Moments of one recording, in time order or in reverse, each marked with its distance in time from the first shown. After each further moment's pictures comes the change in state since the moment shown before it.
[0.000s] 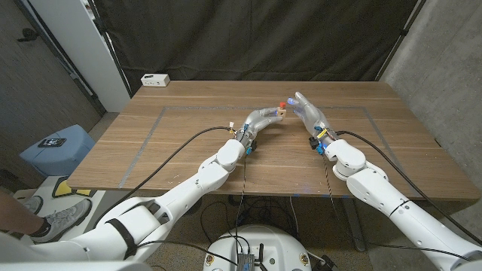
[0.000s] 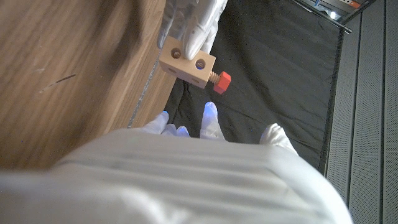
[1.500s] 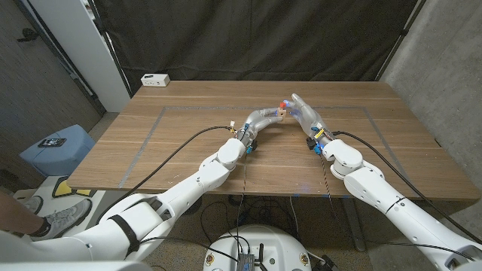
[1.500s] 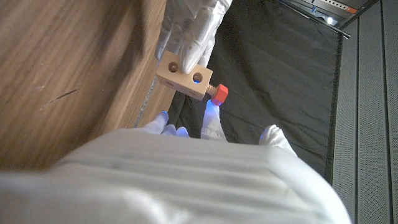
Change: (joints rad) left arm -0.021 -0.010 0.006 0.032 -0.008 0.011 -0.011; left_hand 0.000 0.000 0.001 -0.004 0.002 -0.002 -0.001 0.000 0.000 0.000 0.000 0.000 -0.005 0.000 0.000 0.000 -0.003 0.000 0.000 0.000 0.000; right arm 0.033 0.006 -0.025 0.038 0.021 -0.001 0.040; right_hand -0.017 0.009 0.004 0.004 0.000 0.051 -0.010 0.016 0.000 -0.003 0.000 0.005 0.000 -0.005 -0.005 0.005 -0.008 -0.016 -0.005 0.008 0.000
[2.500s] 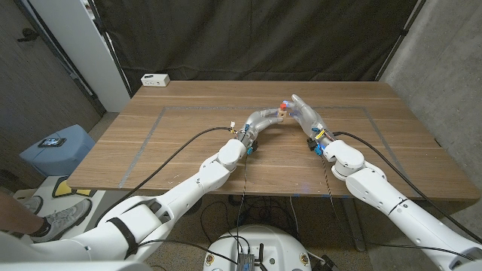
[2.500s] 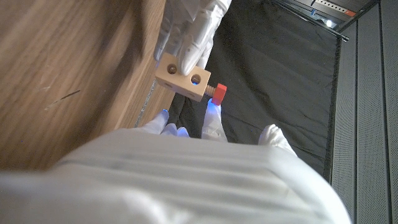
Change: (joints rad) left arm 0.015 0.006 0.000 -0.032 -0.008 0.023 0.004; left_hand 0.000 0.000 0.001 0.001 0.000 0.004 0.000 0.000 0.000 0.000 0.000 0.000 0.000 0.000 0.000 0.000 0.003 0.000 0.000 0.000 0.000; right arm -0.017 -0.019 0.005 -0.026 0.004 -0.006 -0.002; right_hand 0.000 0.000 0.008 -0.008 0.000 0.036 -0.011 0.000 0.000 -0.006 -0.006 0.004 0.000 0.000 -0.022 0.008 -0.005 0.029 0.013 0.012 0.000
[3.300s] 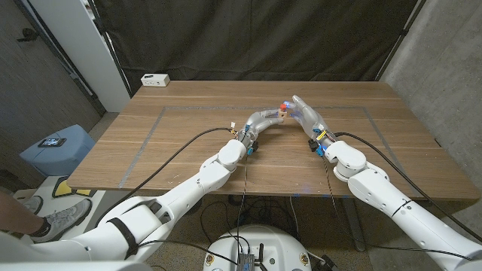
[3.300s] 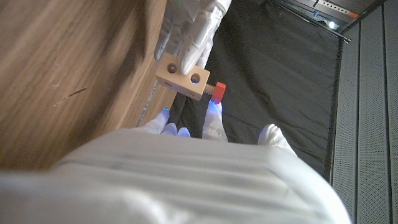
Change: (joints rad) left arm 0.004 -0.001 0.000 -0.002 -0.007 0.004 -0.007; left_hand 0.002 -0.002 0.006 -0.002 -0.001 0.000 0.000 0.000 0.000 0.000 0.000 -0.001 -0.001 0.000 0.000 0.000 0.000 0.000 0.000 0.000 0.000; right arm -0.019 -0.020 0.008 -0.031 -0.001 -0.016 -0.013; right_hand 0.000 0.000 0.007 -0.007 0.000 0.027 -0.009 0.004 0.000 0.010 -0.031 0.007 0.000 -0.004 -0.014 0.008 -0.005 0.015 0.001 0.000 0.000
